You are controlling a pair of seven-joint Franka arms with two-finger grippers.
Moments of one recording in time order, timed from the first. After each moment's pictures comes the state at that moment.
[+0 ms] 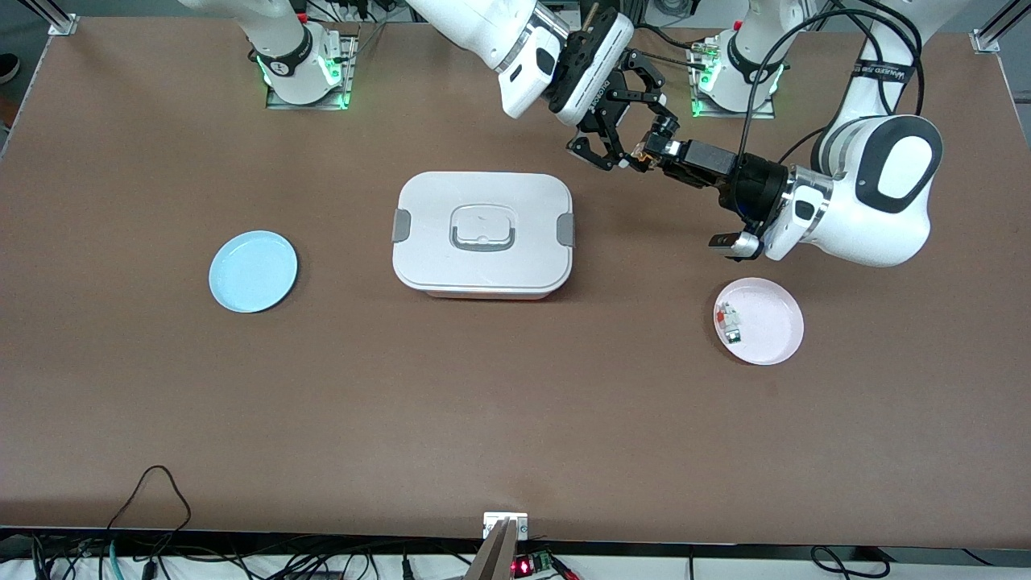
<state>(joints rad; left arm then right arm) 0.17 0.21 -0.29 -1.95 -1.46 1.38 0.18 0.87 0.38 0.12 -1.52 0.68 2.85 -0.37</state>
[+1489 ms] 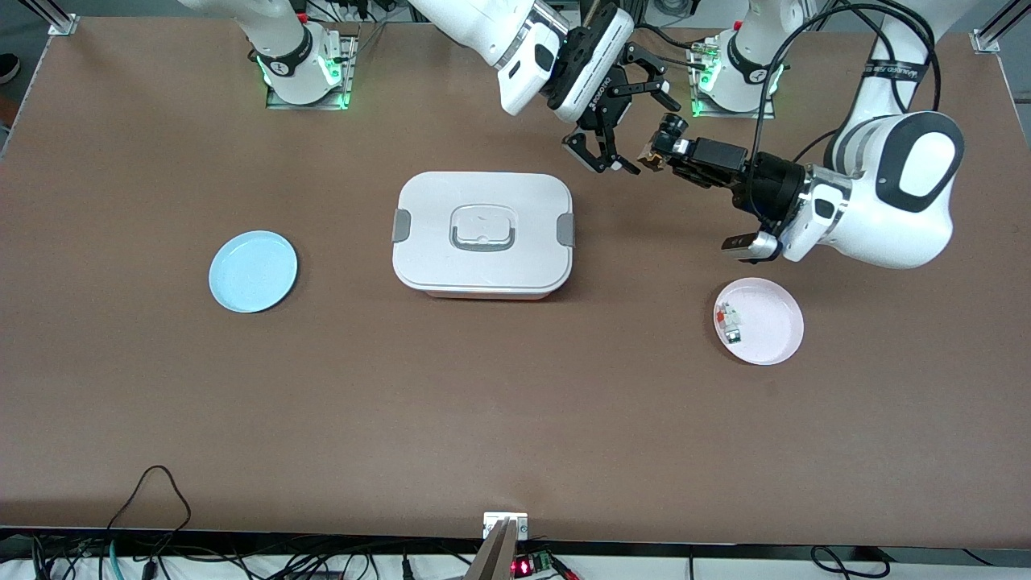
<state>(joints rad) 0.19 0.22 -0.28 -1.87 -1.39 1.36 0.19 0.88 0.38 0.11 -1.51 0.68 2.86 -0.35</state>
